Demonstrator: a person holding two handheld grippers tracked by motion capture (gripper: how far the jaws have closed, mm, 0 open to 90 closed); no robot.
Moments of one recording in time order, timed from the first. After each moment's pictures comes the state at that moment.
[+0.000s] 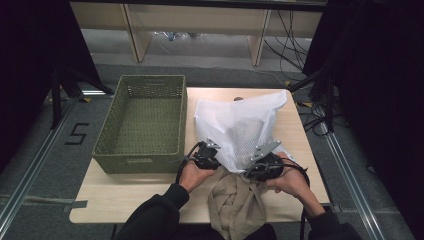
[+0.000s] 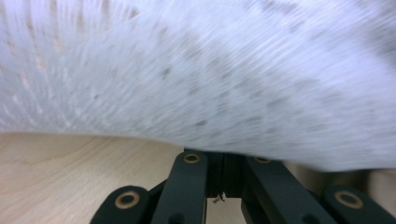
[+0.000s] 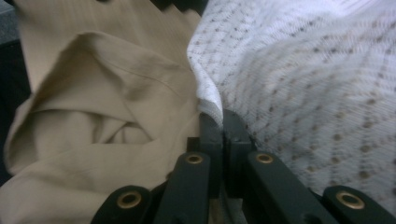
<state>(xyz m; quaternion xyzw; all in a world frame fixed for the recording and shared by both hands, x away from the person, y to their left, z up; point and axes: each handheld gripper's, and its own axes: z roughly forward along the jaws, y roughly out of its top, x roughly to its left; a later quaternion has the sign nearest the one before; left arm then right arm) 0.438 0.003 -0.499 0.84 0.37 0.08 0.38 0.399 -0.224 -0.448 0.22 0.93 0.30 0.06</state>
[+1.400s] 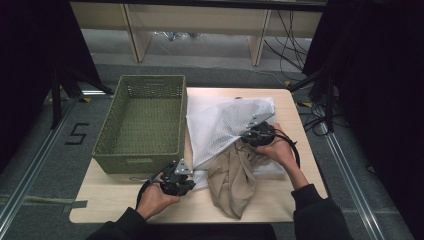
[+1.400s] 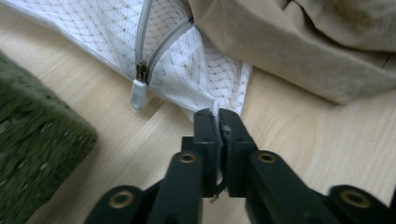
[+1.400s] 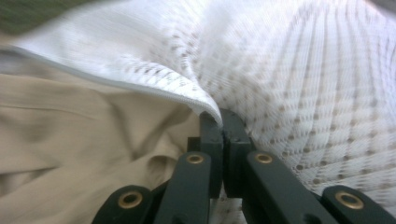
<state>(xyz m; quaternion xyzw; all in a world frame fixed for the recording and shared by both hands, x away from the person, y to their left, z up) 0.359 0.088 -0.487 0.88 0.32 0.09 0.35 0.487 -0.219 -0.429 0.24 0.90 0.33 0.16</state>
